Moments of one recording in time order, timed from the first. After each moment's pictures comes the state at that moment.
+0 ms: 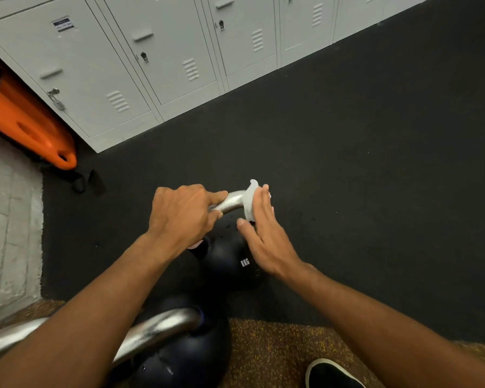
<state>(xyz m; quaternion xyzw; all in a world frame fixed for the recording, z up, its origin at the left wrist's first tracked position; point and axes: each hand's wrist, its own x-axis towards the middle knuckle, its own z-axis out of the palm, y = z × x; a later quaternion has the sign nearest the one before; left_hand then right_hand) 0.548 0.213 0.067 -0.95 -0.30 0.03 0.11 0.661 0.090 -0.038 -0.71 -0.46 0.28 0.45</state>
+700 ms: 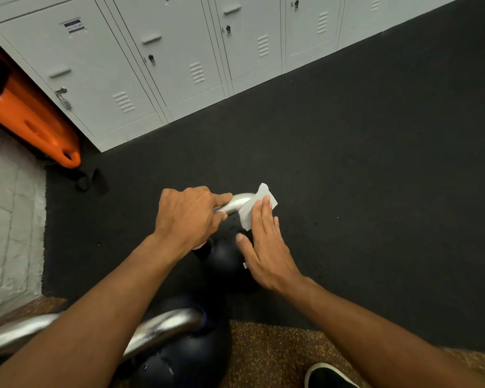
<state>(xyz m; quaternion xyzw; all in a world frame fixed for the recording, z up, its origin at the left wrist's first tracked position) 0.547 0.213 0.066 -0.94 -0.31 0.01 0.12 0.649 0.085 -0.048 -0.74 -0.52 0.22 0.37</state>
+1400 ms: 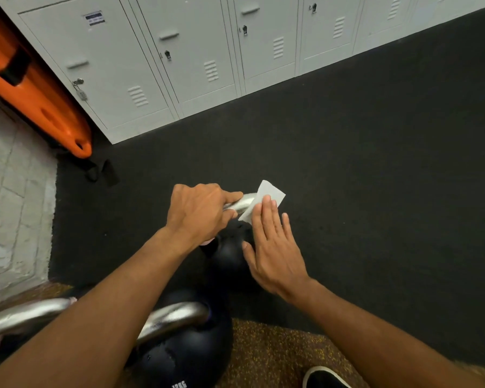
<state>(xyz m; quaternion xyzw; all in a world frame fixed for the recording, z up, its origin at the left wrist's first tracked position) 0.544 0.216 0.064 -0.95 -0.32 -0.01 0.08 0.648 0.084 -0.054 -0.78 -0.59 0.06 0.21</state>
